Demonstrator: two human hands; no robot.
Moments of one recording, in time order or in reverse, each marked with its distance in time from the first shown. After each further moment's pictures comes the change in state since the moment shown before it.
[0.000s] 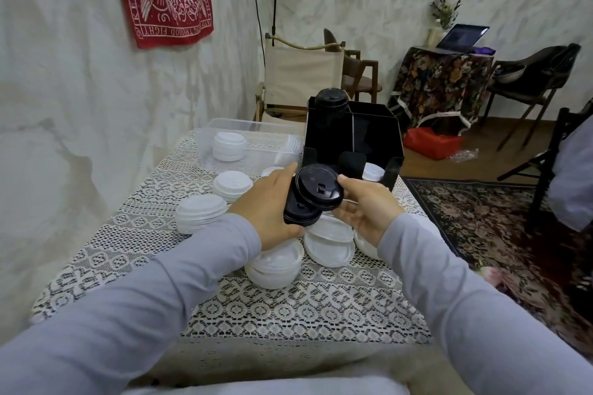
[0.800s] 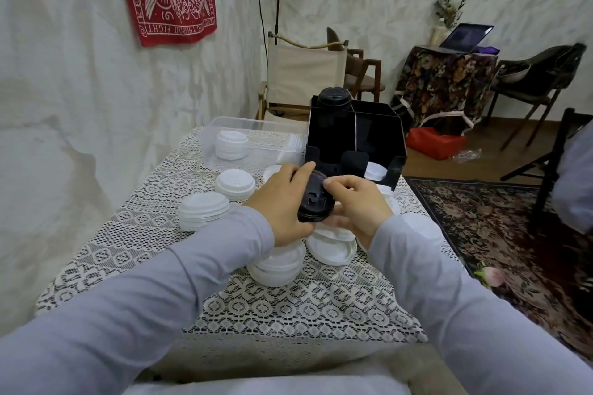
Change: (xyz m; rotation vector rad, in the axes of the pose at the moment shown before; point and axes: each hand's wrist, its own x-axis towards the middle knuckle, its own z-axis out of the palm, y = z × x) left_hand 0.005 0.013 0.000 0.015 -0.018 0.082; right_hand -0.013 0.006 0.017 -0.230 -0.022 -0.115
